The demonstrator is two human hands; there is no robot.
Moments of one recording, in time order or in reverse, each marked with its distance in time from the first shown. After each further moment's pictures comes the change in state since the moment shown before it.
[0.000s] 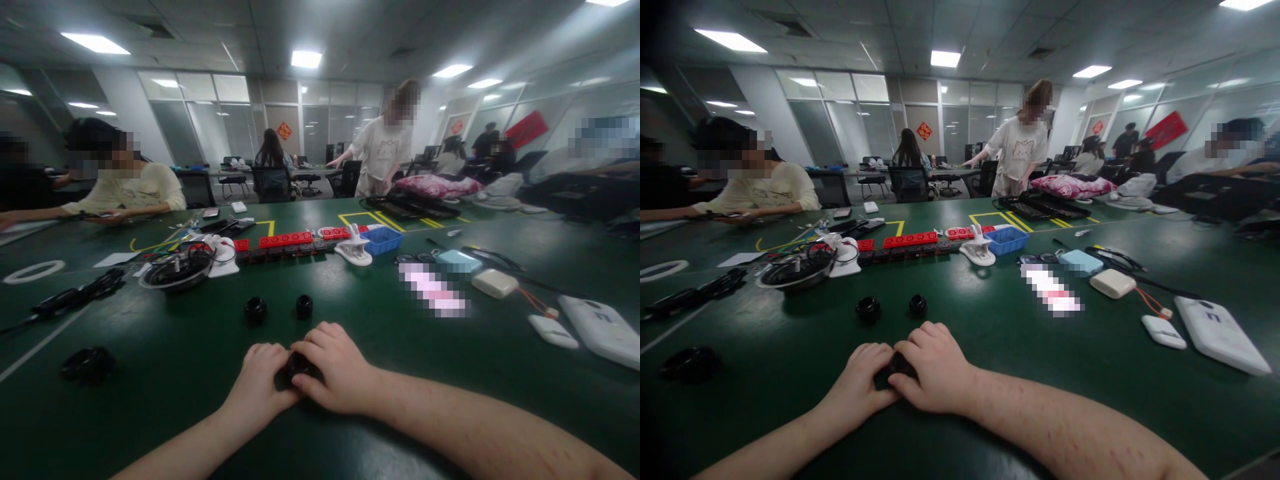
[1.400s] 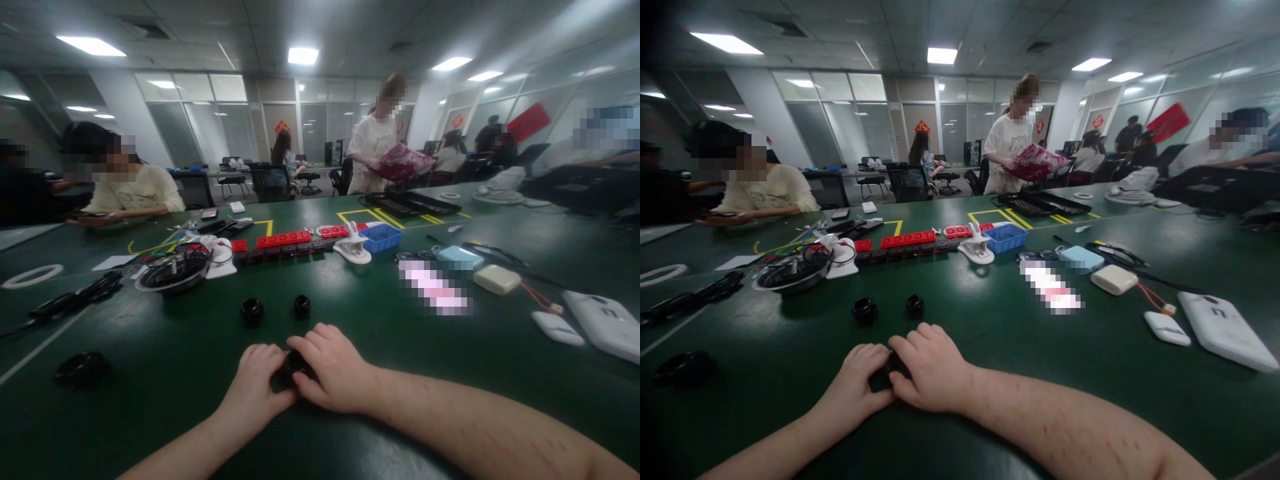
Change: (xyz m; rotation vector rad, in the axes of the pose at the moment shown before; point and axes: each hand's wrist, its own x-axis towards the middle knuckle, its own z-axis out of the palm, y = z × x) left_hand 0.001 -0.004 0.005 0.039 0.039 0.025; right_hand 0.000 0.004 0.004 -0.039 -0.005 -0.031
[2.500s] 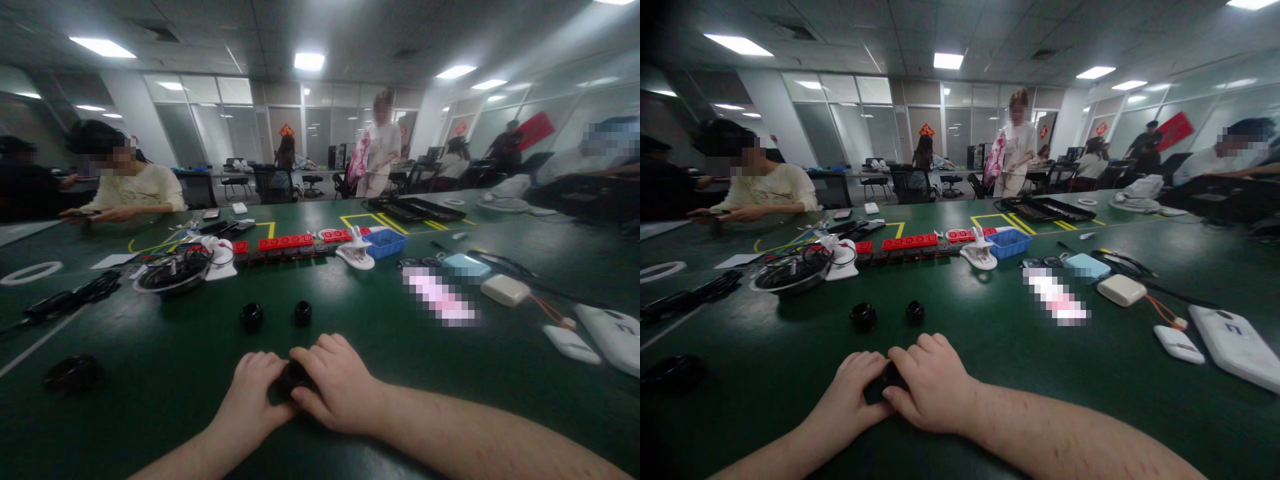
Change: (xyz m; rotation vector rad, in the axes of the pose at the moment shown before) left_hand 0.001 -0.003 0.002 -0.003 -0.024 -0.035; right_hand -0.002 0.001 -0.004 -0.030 0.008 -0.015
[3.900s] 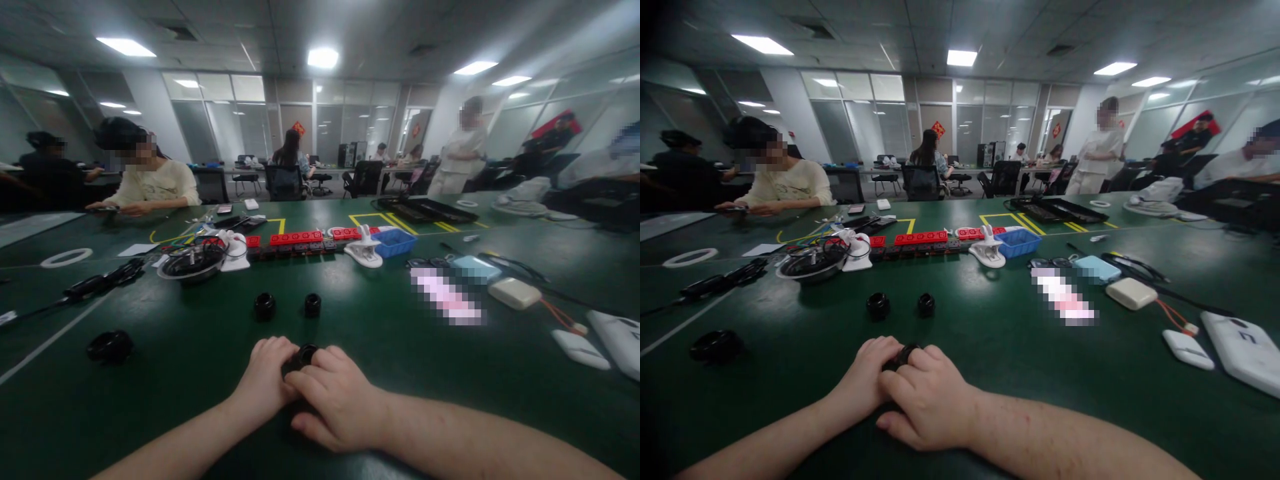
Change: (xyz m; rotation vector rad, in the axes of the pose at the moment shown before) left_hand 0.000 0.002 -0.004 -0.041 -0.041 -0.080; right_hand -0.006 -0.020 0.007 0.071 0.022 -0.236
